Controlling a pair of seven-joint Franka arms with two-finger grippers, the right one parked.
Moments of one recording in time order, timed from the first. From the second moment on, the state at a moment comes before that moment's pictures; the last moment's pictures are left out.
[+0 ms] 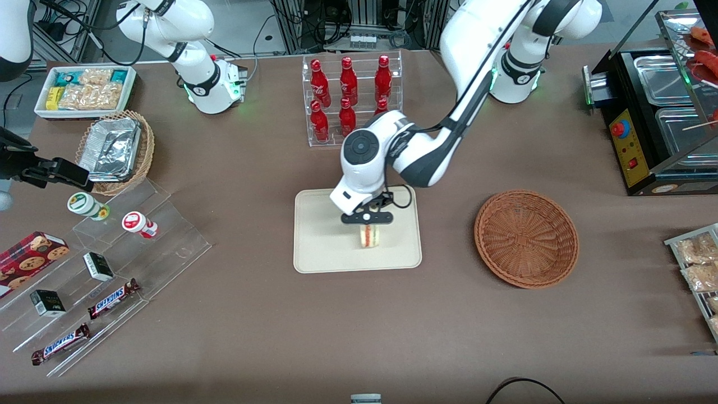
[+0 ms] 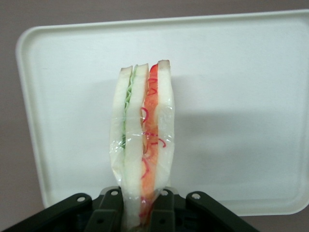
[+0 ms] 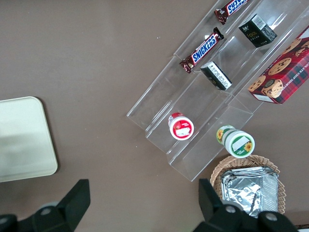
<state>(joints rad) -0.73 0.70 -0.10 -1.46 0.07 2.13 -0.83</state>
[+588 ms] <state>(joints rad) -0.77 0.76 -0.10 -1.45 0.06 2.17 -0.89</state>
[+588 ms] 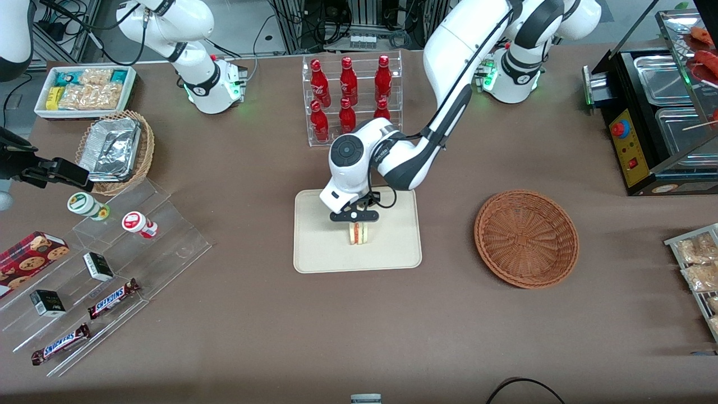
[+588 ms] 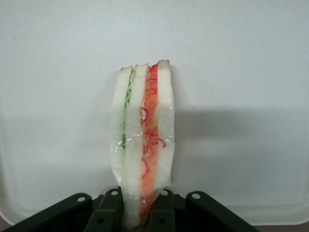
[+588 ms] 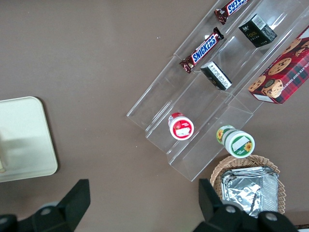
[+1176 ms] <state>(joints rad) -0.78 0.77 -0.10 -1.43 0.06 2.18 -0.90</state>
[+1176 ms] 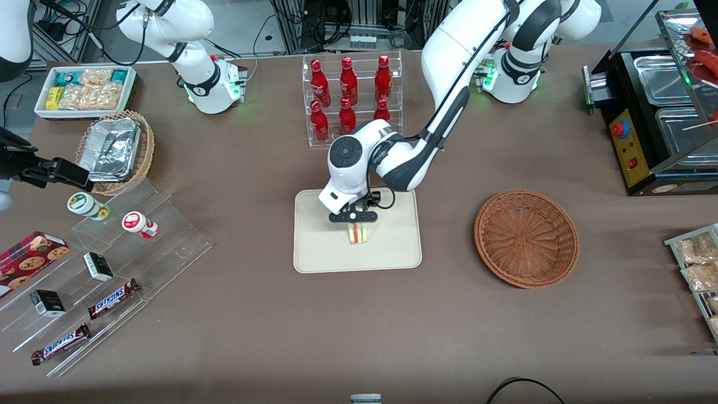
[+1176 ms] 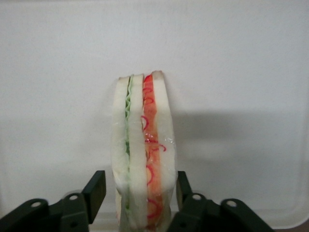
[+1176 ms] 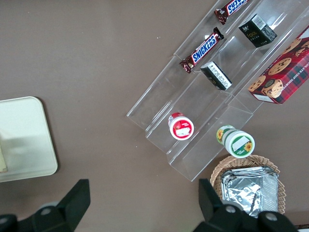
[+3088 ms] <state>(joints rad) -0.07 -0.08 -0.07 -1.70 0.00 1.56 -0.13</state>
